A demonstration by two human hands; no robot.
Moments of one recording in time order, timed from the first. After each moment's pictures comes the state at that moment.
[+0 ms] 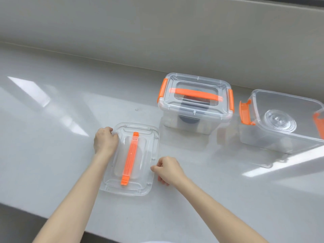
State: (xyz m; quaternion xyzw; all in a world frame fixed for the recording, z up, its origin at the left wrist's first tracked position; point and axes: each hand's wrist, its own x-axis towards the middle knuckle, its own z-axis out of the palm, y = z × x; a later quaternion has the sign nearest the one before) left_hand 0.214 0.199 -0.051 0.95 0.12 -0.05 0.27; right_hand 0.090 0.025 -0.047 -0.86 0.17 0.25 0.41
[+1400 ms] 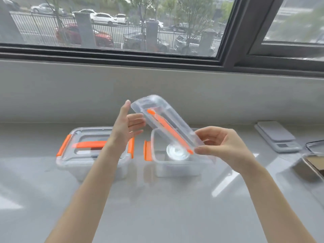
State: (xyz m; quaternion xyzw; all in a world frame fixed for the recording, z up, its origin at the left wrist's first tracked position) left_hand 0.177 -0.130 0.135 0.63 -0.07 -0.28 0.72; right_hand -0.025 -0.300 0.179 -0.77 0.10 -0.11 0.61
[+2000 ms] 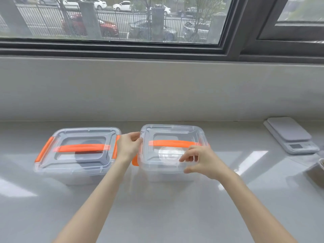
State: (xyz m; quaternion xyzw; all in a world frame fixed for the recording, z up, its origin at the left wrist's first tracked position) left_hand 0.171 -0.200 0.058 0.83 -0.10 -0.09 0.54; right_hand 0.016 -0.371 0.082 -0.92 0.11 0.01 0.39
